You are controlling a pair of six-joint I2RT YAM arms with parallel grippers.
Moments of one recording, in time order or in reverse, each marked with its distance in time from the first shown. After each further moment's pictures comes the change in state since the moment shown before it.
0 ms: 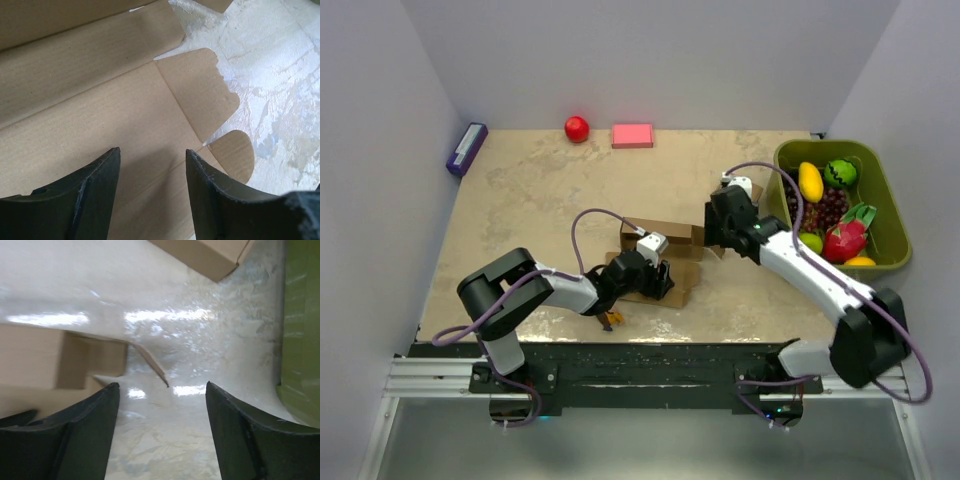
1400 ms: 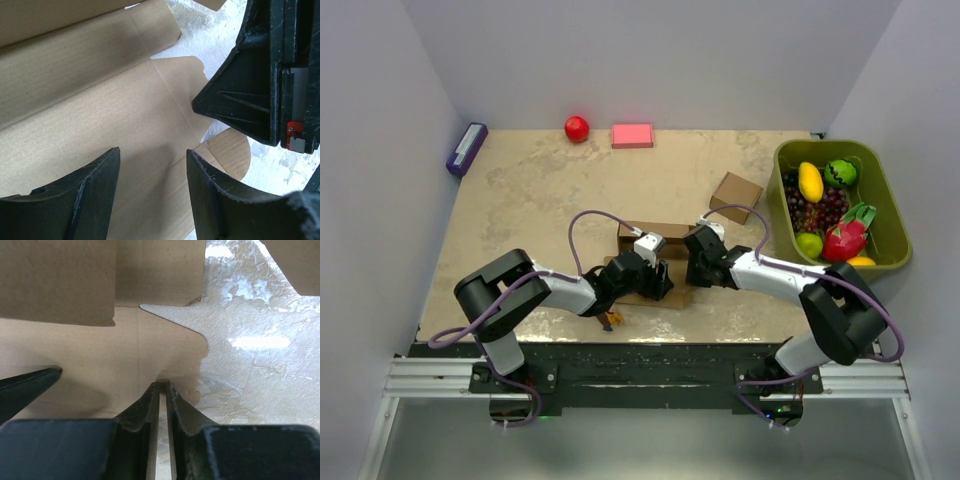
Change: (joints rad) left arm 0.000 -0.019 -0.016 -0.006 -0.001 -0.054; right arm 0.170 0.110 -0.266 0.250 -0.226 0.353
